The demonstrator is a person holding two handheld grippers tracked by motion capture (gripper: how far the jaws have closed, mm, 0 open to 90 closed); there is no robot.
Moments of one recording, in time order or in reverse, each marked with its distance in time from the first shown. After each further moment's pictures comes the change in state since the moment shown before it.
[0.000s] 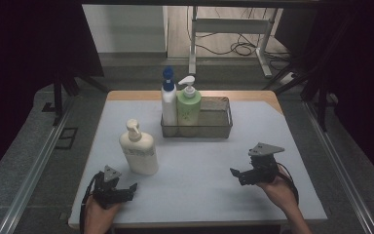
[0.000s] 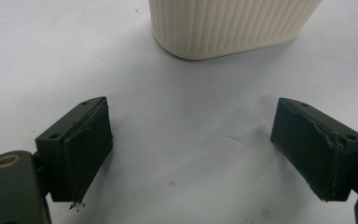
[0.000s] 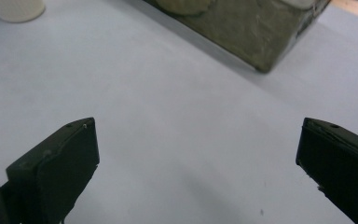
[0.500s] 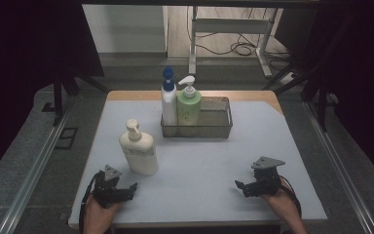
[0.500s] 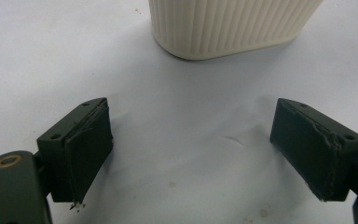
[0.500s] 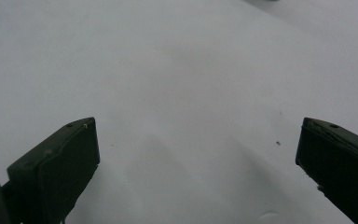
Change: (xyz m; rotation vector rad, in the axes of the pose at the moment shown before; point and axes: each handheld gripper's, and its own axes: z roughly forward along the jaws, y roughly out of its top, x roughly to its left) left arm 0.000 0.003 -0.001 0.018 0.005 0.001; right arm -0.002 -0.049 0.014 0.068 -0.006 0.023
